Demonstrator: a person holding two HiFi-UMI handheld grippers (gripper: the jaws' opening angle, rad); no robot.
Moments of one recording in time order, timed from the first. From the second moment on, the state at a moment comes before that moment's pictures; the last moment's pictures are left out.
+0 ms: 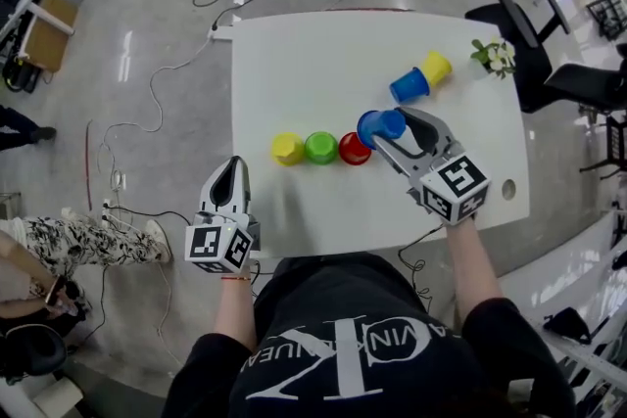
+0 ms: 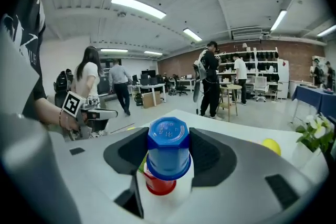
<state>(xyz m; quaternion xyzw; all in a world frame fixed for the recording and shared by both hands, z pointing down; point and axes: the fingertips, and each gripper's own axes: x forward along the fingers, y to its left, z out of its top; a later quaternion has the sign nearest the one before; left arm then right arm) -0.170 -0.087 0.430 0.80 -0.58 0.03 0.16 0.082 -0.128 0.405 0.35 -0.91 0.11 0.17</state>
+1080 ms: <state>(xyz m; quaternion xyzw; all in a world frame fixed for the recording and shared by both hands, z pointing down) -0.229 -0.032 0.438 0.76 -0.63 0.01 0.17 -0.080 -0.109 0.423 0.22 -0.94 0.06 0.27</state>
